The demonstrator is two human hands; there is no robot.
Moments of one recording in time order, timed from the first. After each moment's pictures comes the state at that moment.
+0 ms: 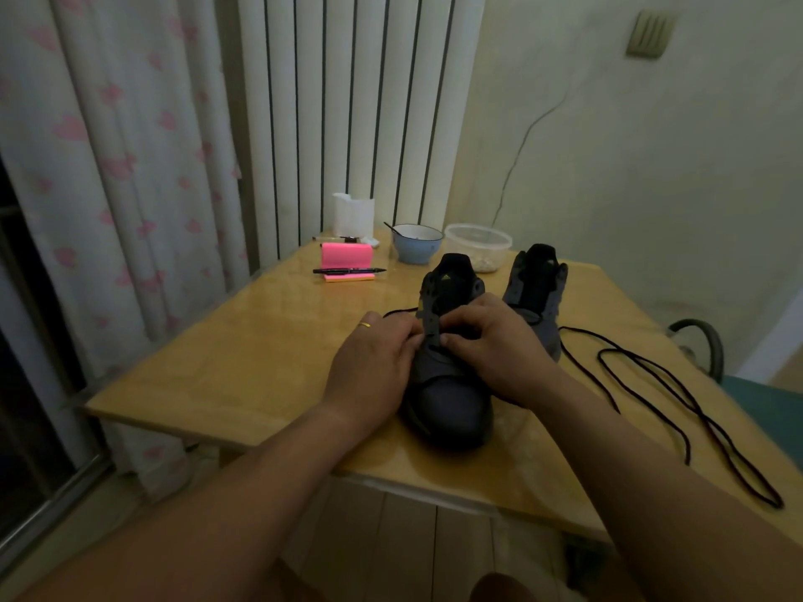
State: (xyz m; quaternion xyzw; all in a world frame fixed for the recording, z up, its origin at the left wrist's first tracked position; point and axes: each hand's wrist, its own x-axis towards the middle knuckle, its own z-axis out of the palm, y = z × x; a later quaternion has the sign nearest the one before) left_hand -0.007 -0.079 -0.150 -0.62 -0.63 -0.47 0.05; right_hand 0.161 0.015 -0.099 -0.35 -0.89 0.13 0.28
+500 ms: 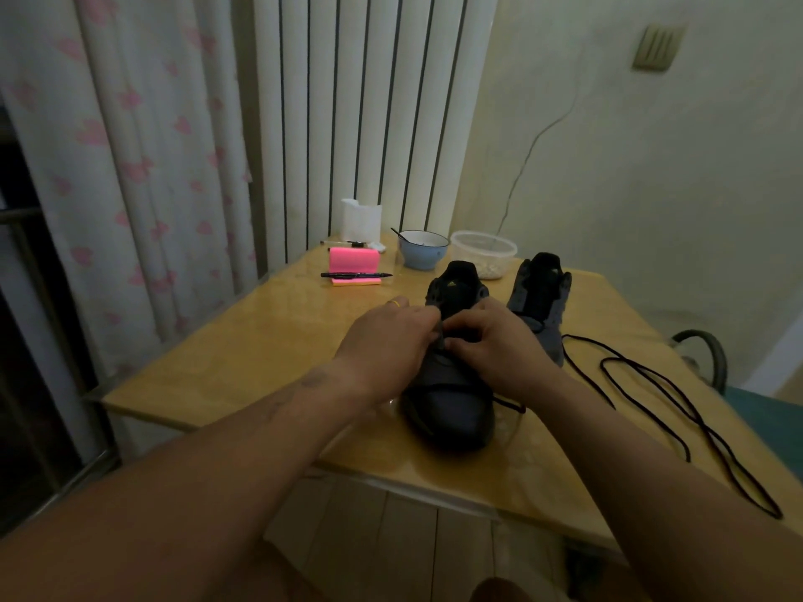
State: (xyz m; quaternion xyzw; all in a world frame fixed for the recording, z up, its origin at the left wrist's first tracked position) left_hand -0.007 -0.075 -0.104 -0.69 -0.66 -0.27 0.11; right_hand 0.159 0.015 -0.091 -0.35 -0.90 0.11 0.25
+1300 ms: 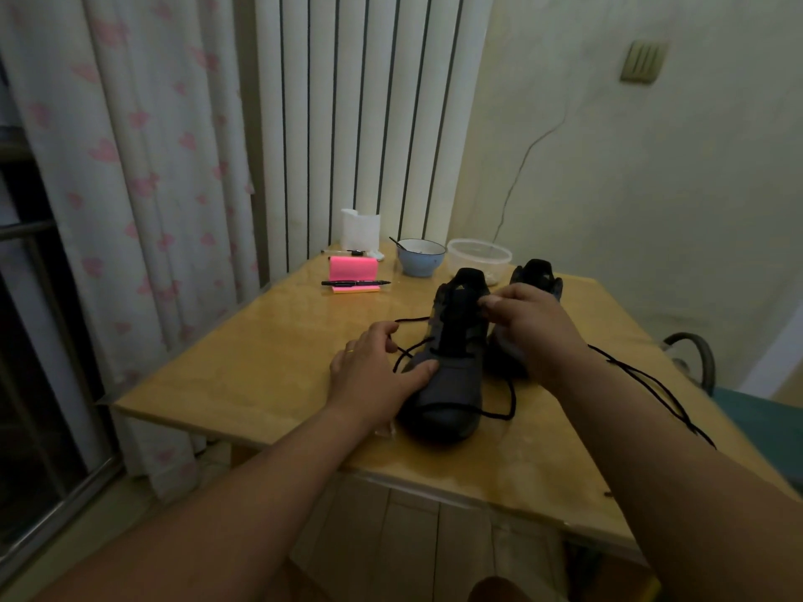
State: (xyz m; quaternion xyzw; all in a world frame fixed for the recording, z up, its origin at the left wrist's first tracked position) left_hand -0.006 -0.085 -0.149 -0.51 -0.73 -0.45 -0.09; right_hand 0.177 0.008 -0.056 -0.44 -0.66 0.46 0.40
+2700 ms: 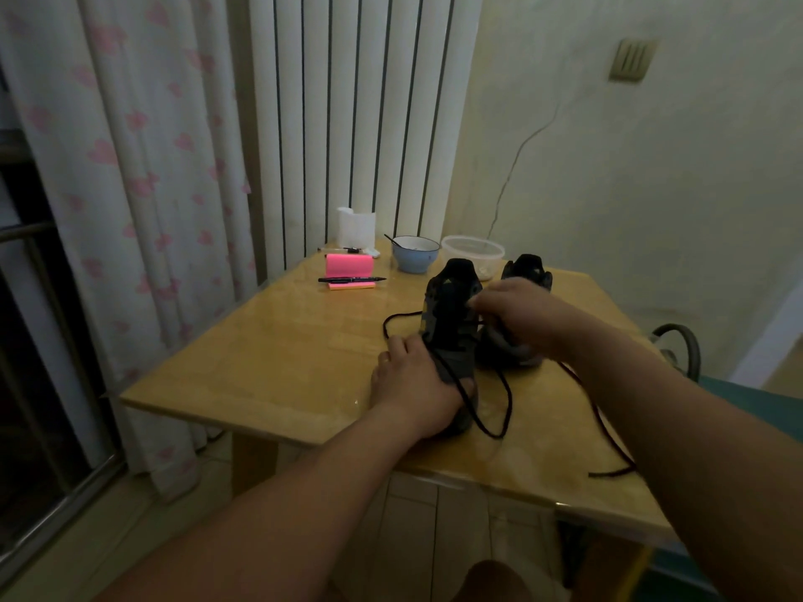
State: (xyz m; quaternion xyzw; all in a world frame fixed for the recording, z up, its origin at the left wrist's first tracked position) left_hand 0.061 -0.096 -0.122 -0.53 -0.78 -0.31 -0.14; right_hand 0.189 0.005 -0.022 -0.42 -0.81 0.35 0.19
